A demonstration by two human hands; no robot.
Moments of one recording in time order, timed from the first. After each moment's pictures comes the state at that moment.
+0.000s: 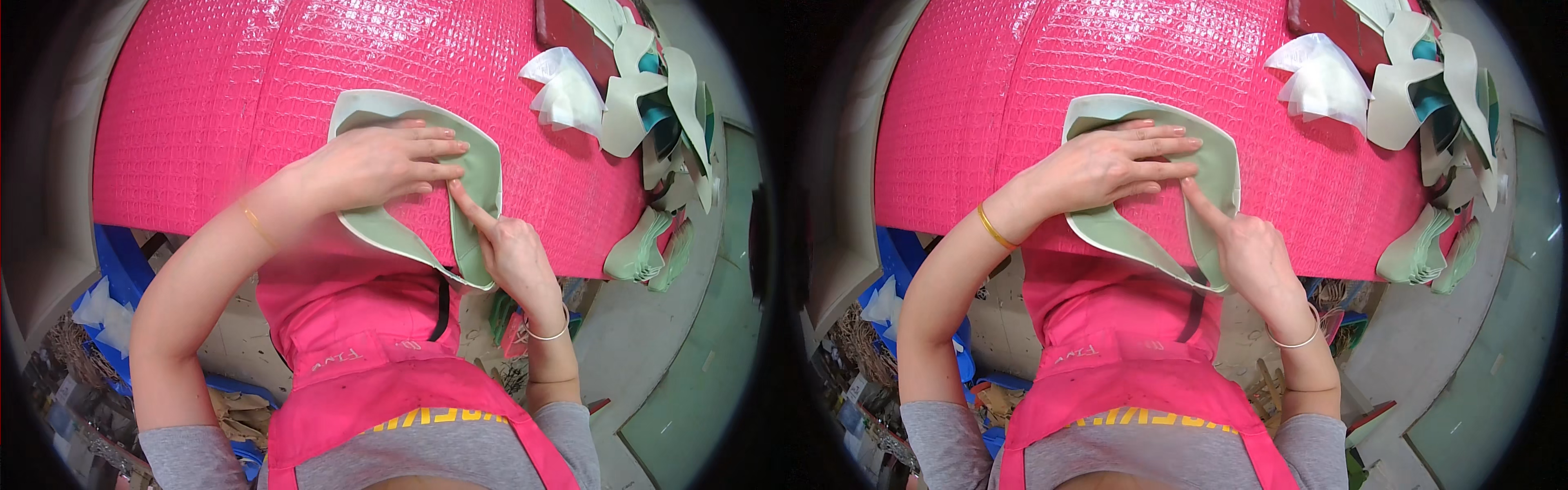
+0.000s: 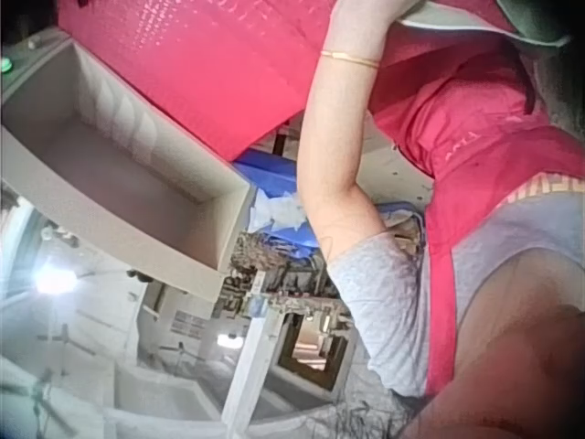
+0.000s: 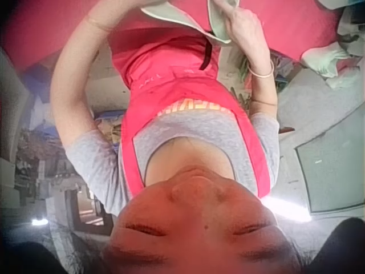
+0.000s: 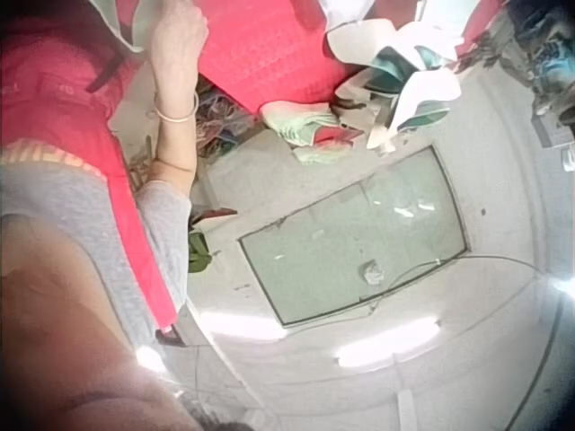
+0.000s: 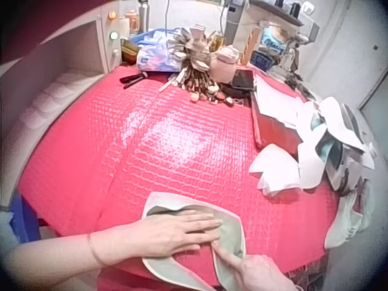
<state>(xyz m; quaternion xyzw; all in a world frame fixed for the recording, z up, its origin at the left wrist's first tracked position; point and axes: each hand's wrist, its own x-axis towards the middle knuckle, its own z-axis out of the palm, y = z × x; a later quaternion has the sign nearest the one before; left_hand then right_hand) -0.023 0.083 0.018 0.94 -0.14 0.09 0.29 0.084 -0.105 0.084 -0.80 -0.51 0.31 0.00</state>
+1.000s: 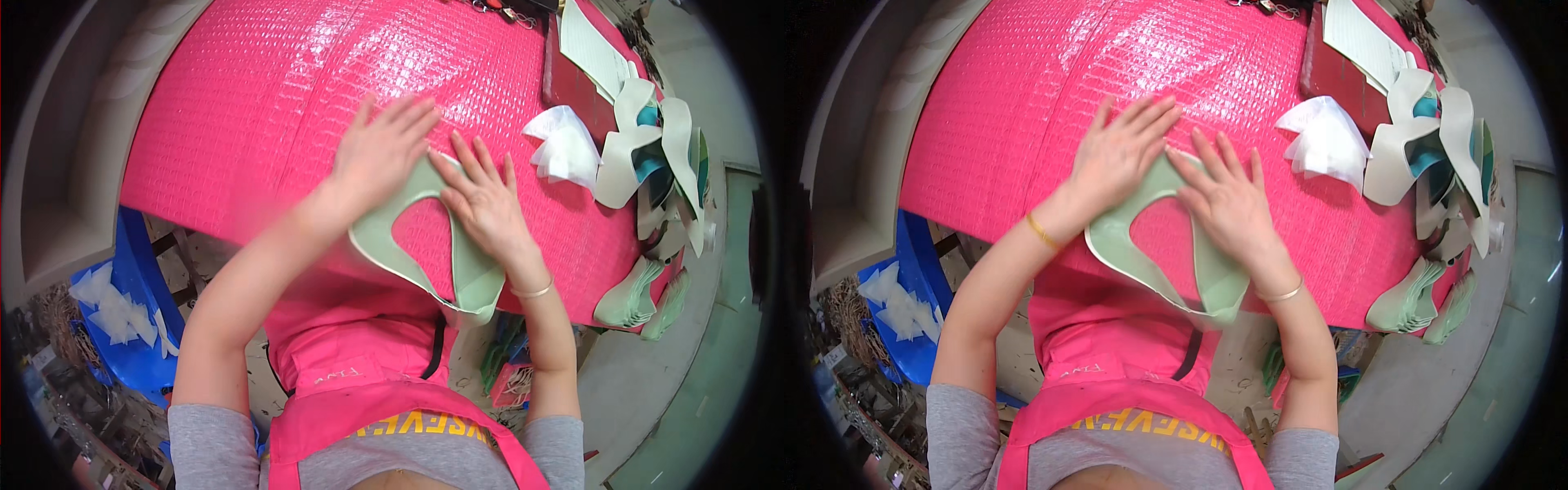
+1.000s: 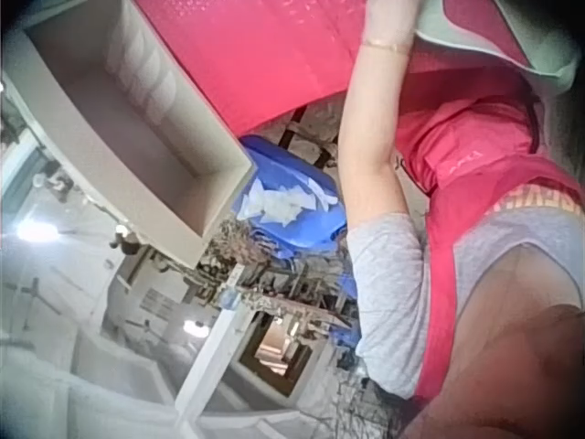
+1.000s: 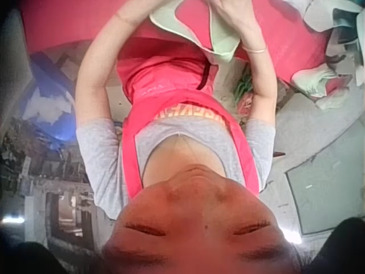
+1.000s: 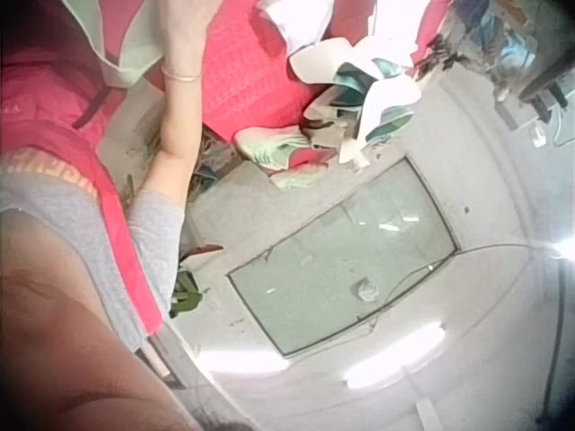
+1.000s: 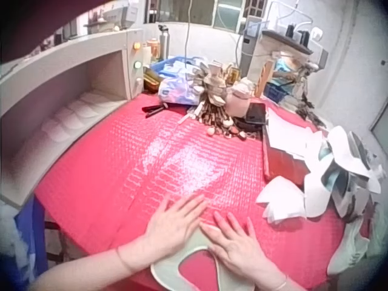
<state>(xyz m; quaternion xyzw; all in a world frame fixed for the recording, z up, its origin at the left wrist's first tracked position) -0.017 0.090 0.017 0.96 0.20 0.19 0.08 0.113 -0.043 0.047 -0.74 -0.67 0.06 0.00</state>
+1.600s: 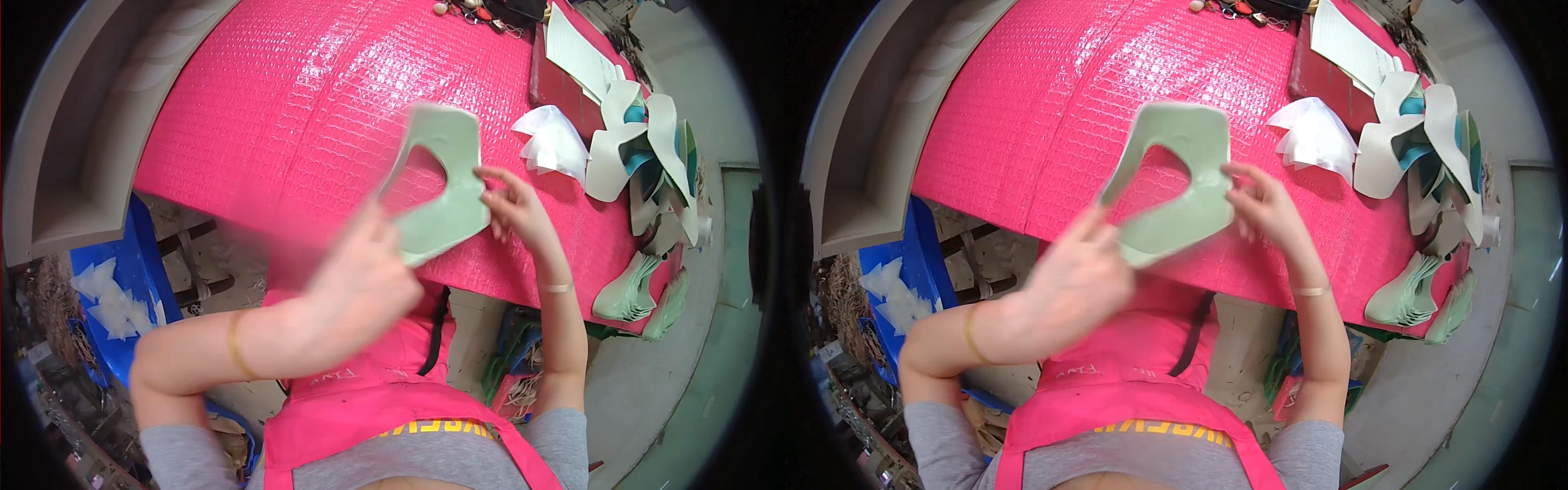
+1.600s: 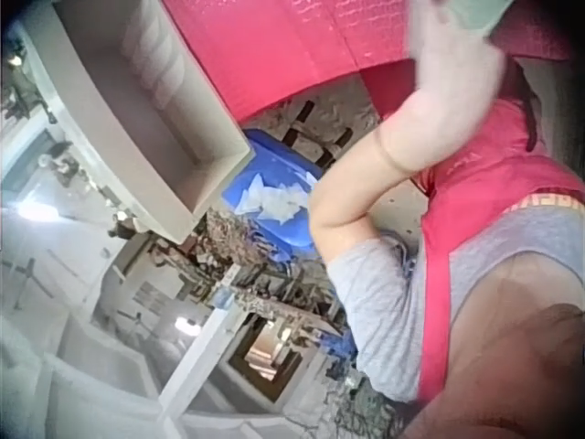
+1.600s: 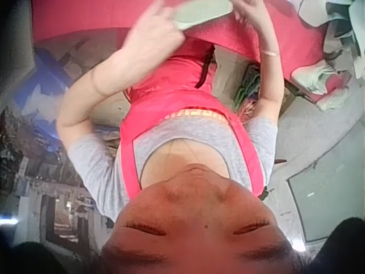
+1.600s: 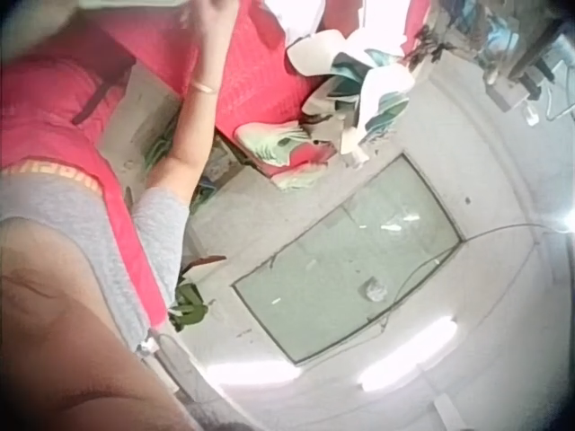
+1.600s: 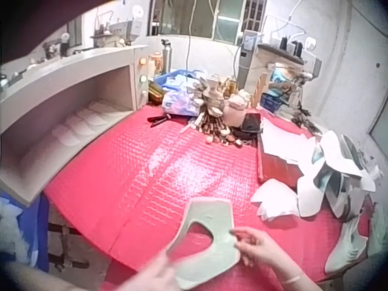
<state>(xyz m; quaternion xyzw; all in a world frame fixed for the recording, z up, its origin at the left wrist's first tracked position) -0.085 -0.002 0.135 0.99 0.01 -0.13 0.05 0.149 -0.087 0.065 -0.74 -0.35 0.46 0.35</state>
